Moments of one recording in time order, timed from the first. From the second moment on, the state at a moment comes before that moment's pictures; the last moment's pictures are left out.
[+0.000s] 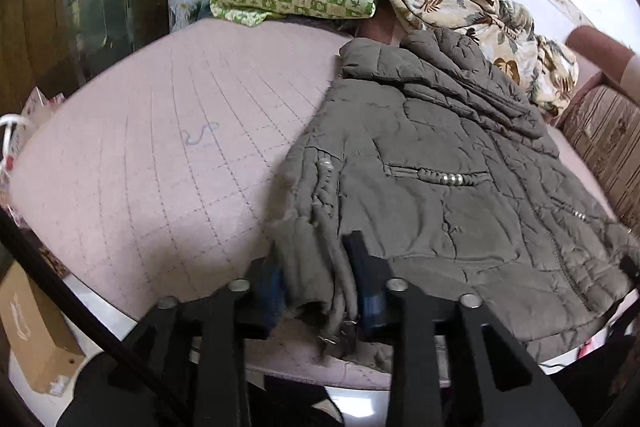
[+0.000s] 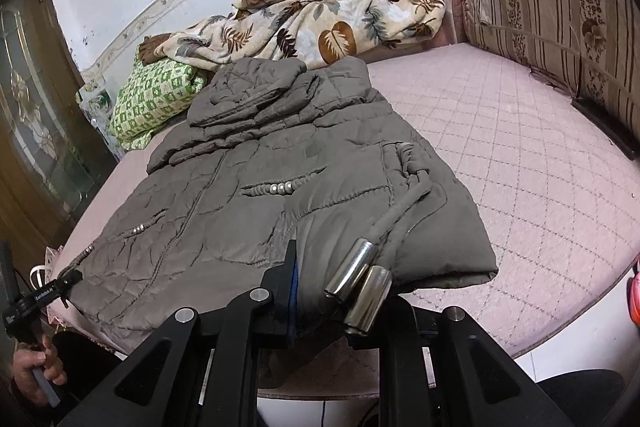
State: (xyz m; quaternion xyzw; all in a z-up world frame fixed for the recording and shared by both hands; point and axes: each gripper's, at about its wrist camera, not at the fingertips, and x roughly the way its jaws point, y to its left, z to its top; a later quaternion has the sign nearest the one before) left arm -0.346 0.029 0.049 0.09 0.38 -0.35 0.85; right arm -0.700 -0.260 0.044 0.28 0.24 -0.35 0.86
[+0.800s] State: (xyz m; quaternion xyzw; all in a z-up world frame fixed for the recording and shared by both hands) left arm -0.346 0.035 0.076 0.08 0.35 -0.42 0.83; right arm -0.696 -0.260 0.080 0.23 0.23 -0.34 0.88
